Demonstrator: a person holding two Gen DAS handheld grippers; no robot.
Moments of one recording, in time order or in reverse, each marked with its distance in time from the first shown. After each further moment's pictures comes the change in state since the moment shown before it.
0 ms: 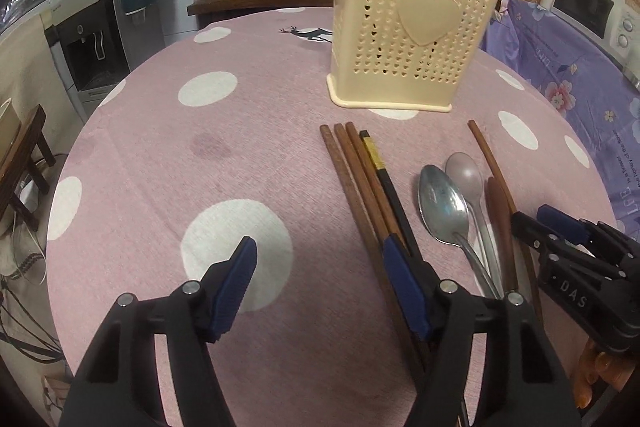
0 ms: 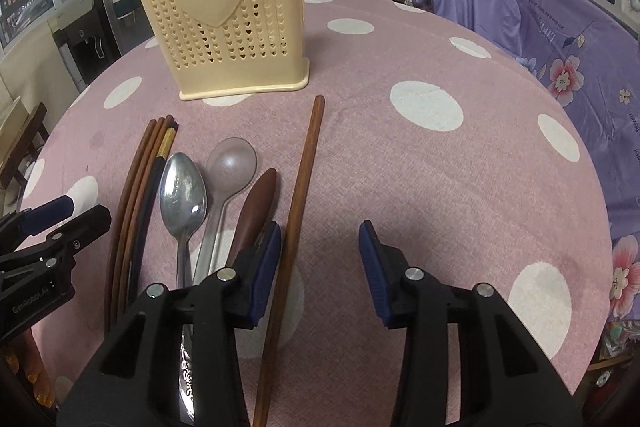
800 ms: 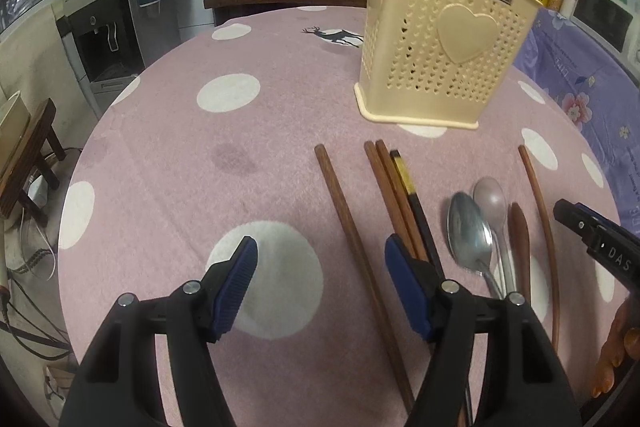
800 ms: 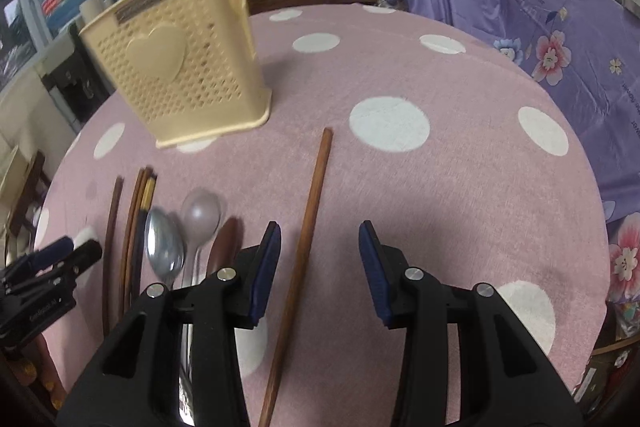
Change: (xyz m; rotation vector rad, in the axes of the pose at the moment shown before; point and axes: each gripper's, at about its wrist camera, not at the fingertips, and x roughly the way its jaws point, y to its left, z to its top) left arm 0.006 0.014 0.024 -0.056 0.020 0.047; right arm -0.001 -0.044 0.035 0.166 0.000 0.031
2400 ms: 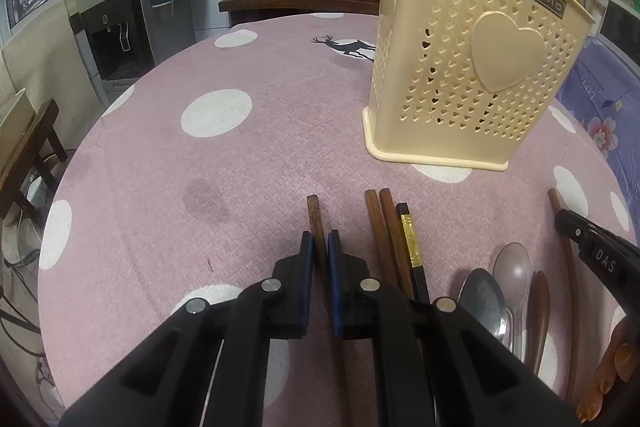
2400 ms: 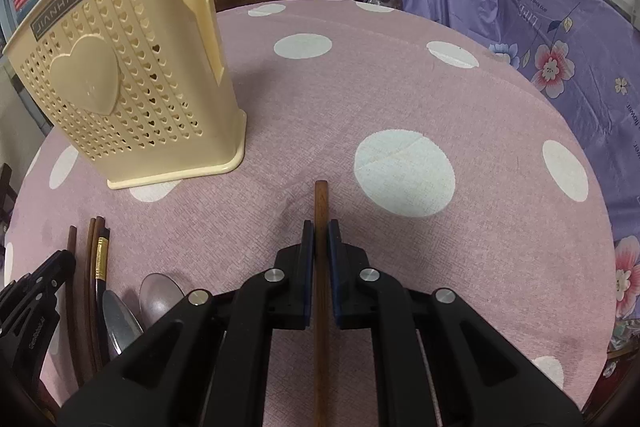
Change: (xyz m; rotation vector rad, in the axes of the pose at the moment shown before) left arm 0.036 -0.014 0.027 -0.056 -0.032 0.065; right arm 0.054 0.011 0.039 -0.021 0.019 -0.073
